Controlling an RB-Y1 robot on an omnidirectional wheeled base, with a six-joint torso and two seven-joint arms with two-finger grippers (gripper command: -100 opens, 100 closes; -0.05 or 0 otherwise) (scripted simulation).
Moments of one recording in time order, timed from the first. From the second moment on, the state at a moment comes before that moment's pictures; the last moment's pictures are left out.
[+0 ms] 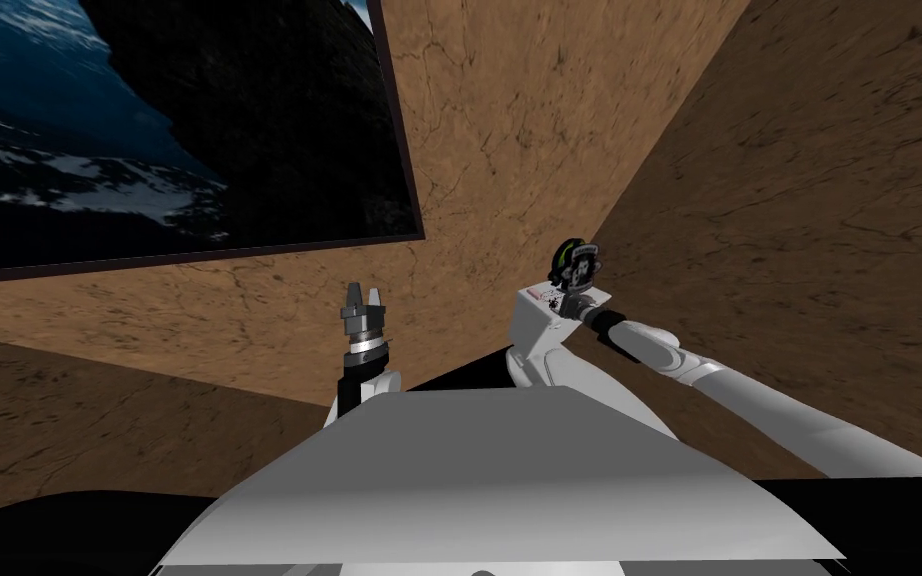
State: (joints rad) left arm 0.52 -0.04 -0.05 -2.23 0.07 -0.56 -0.09; right arm 0.23 -1.16 0.04 -1.68 1.82 -0.14 0.15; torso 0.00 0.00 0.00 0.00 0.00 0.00
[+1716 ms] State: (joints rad) left arm 0.52 -0.04 -0.05 -2.23 0.07 -0.56 -0.09; right arm 0.25 -1.26 0.08 -1.50 1.81 -0.11 0.21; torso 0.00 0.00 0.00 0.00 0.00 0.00
